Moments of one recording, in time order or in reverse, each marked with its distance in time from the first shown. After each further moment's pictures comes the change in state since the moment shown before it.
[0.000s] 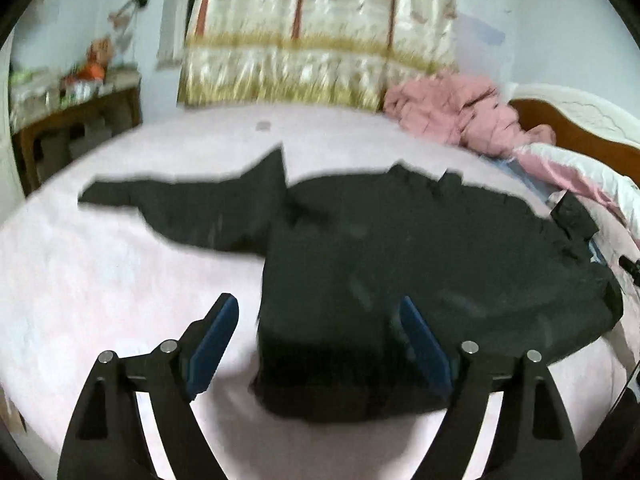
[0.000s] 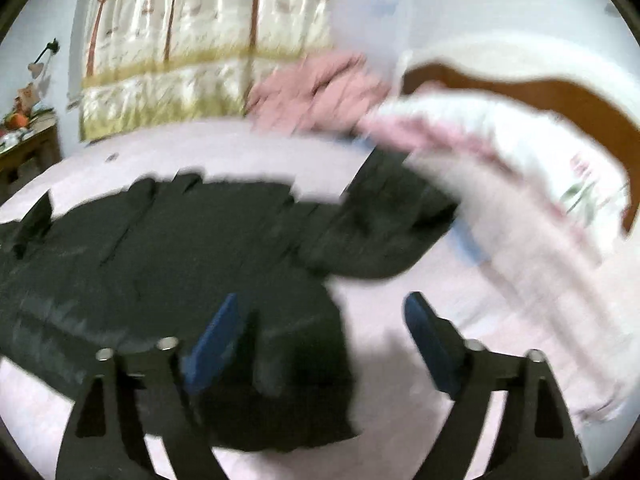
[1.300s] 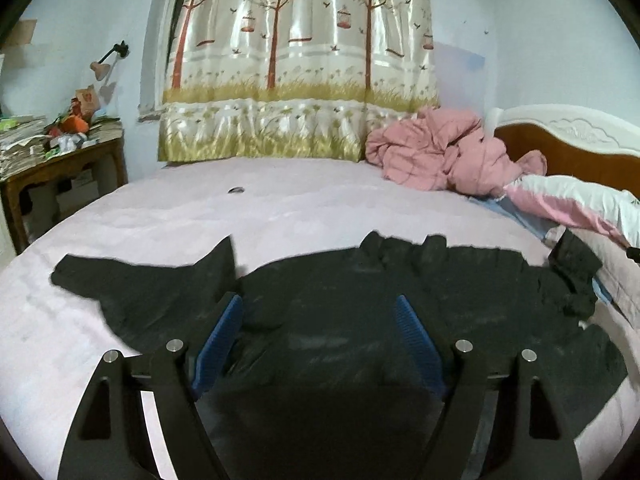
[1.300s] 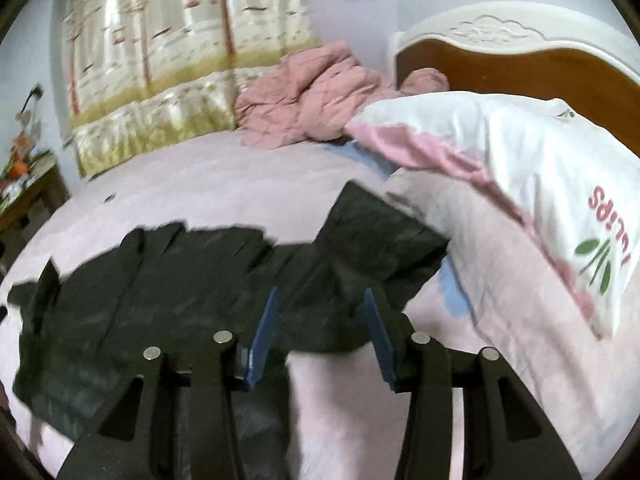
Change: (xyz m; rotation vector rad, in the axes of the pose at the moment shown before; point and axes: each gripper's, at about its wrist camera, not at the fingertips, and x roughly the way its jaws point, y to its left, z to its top) left arm 0.052 -0.059 0.079 0.047 -0.157 -0.006; right arm 0.075 -0.098 0.092 0.140 0.123 0.103
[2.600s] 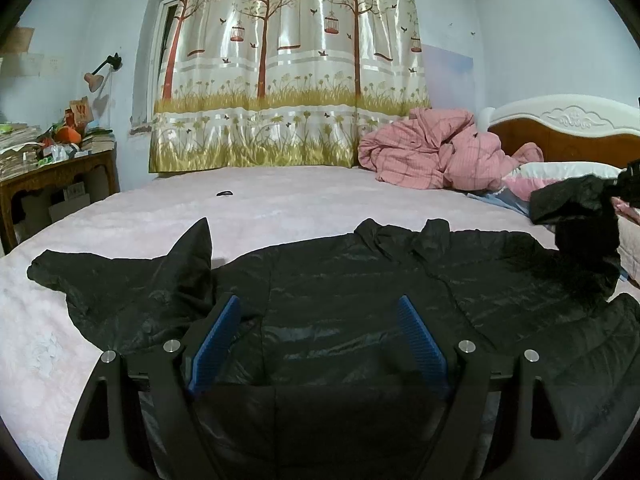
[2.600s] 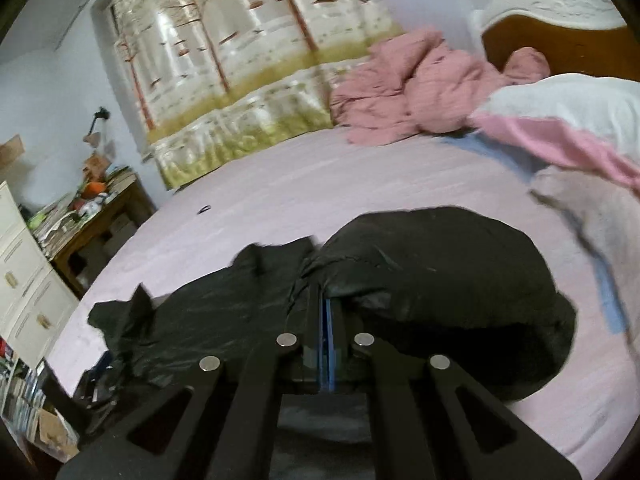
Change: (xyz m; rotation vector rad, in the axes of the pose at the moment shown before) left arm 0.043 -0.010 -0.056 0.038 -0.069 -0.016; right arm 0.035 0.148 -0.009 0.028 0.040 0.400
